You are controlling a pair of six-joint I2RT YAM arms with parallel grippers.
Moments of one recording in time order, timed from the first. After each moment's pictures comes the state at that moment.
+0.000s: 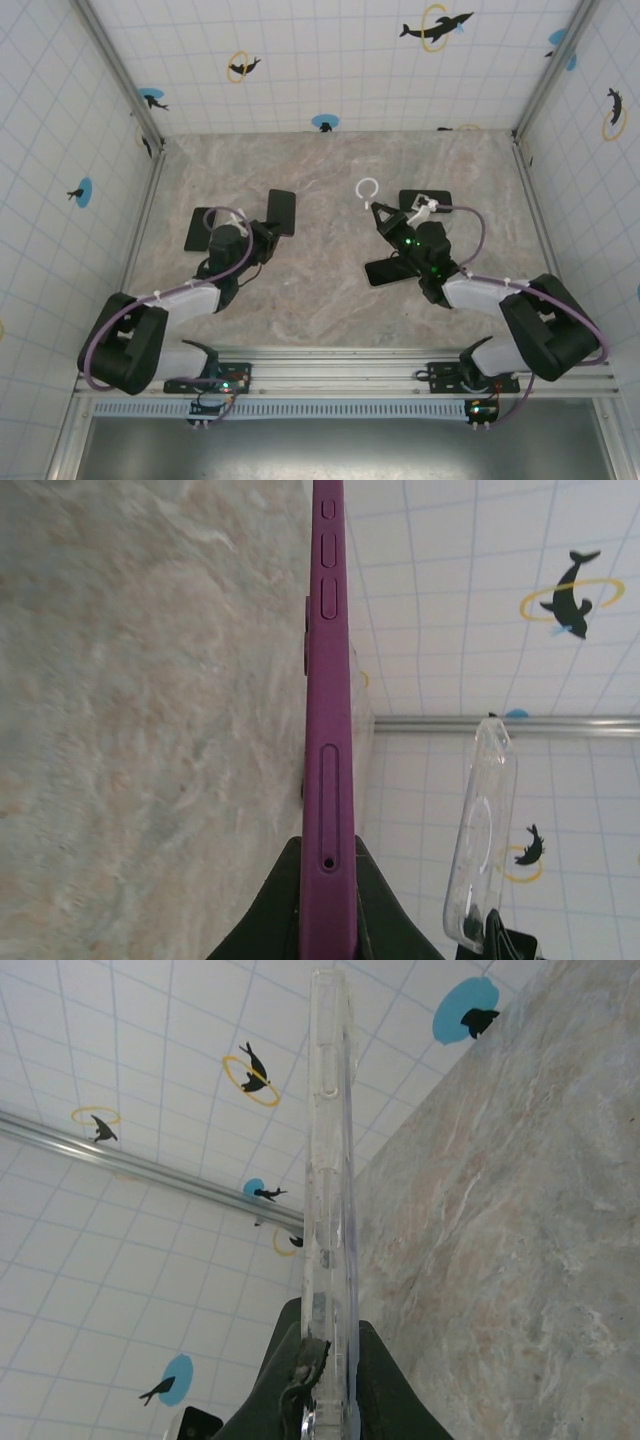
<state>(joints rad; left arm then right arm) -0.38 1.31 0.36 0.69 0.28 -1.36 0.59 1.40 0.45 0.87 0.00 1.15</state>
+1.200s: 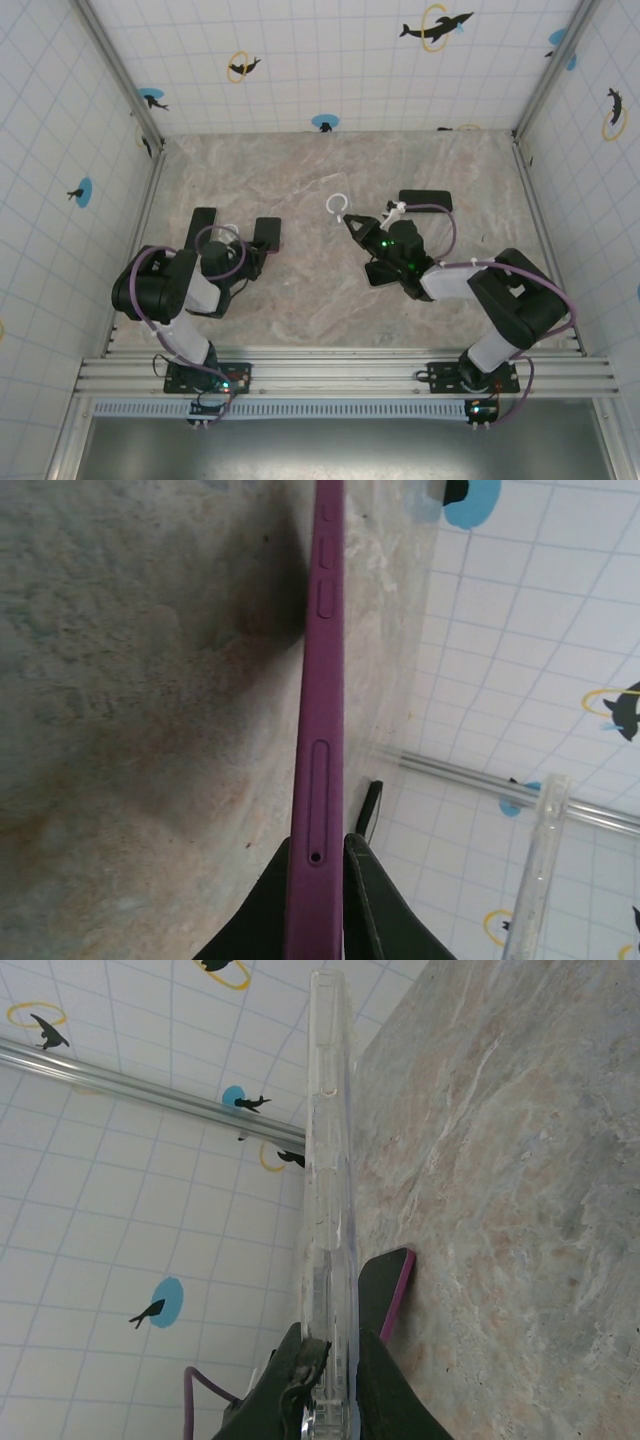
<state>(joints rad) -0.19 1.72 0.22 1.10 0.45 -1.52 0.69 1.60 0.54 0.89 -0.07 1.19</state>
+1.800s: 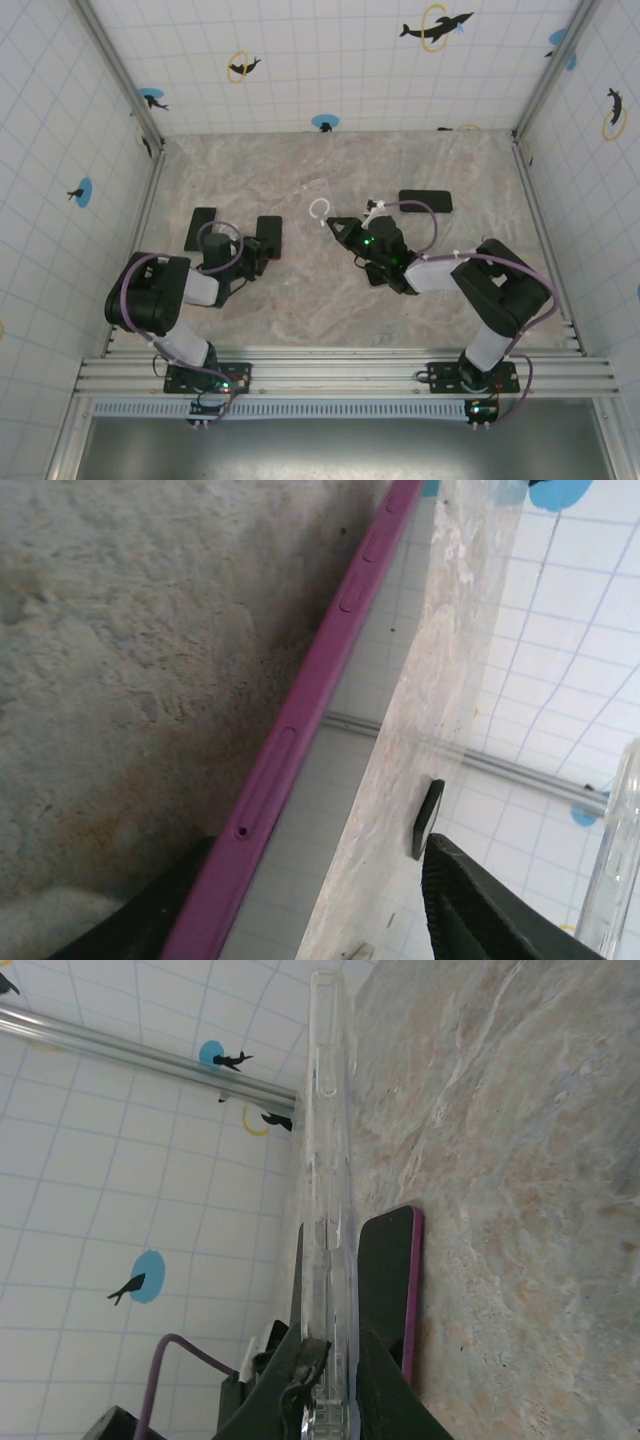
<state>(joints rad) -0.18 1.62 0.31 0.75 0.46 -1.42 0.76 1.71 0.67 0.80 -0.06 1.20</state>
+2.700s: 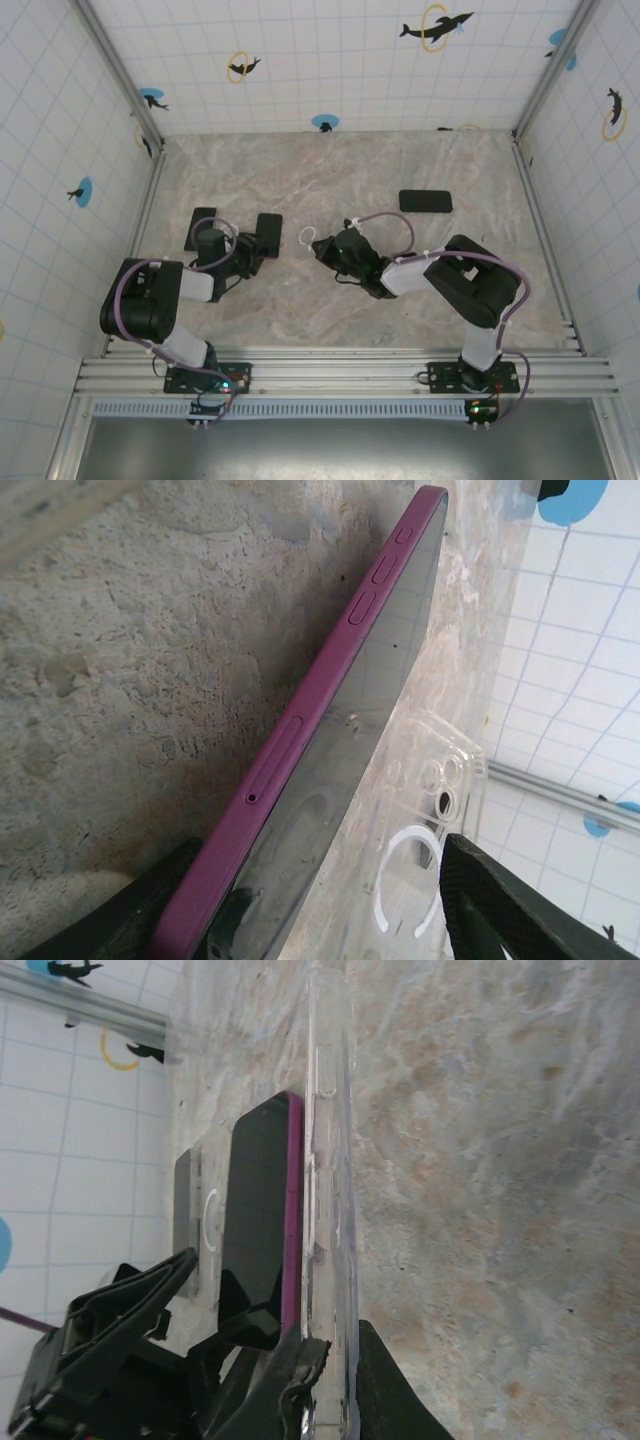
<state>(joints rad) -0.13 1.58 0.35 0.63 0.49 -1.37 0.90 1.85 0.78 0.58 0.07 1.24</state>
